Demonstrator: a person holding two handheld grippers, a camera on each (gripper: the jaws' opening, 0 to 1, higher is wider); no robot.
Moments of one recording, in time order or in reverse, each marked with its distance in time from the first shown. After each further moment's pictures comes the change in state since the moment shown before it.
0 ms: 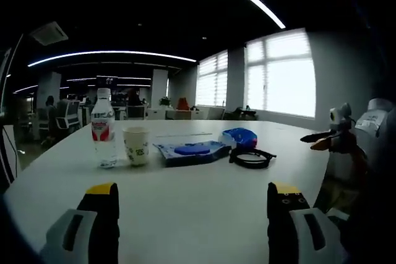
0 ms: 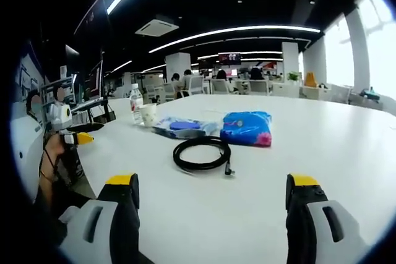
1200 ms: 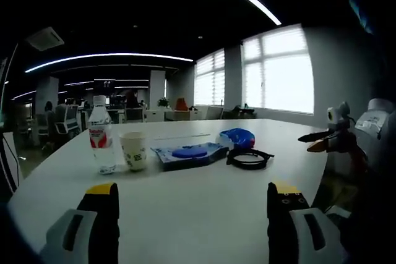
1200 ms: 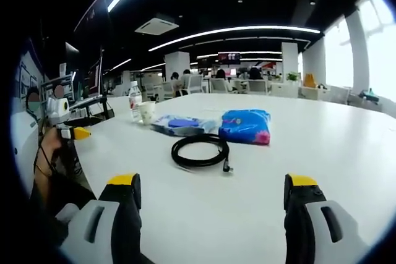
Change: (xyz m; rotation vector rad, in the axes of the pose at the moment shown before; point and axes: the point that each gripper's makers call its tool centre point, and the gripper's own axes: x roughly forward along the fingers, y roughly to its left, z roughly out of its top) left arm -0.004 -0.007 0.010 0.033 -0.014 -0.003; right arm 0.002 0.000 -0.005 -0.017 0.009 -0.009
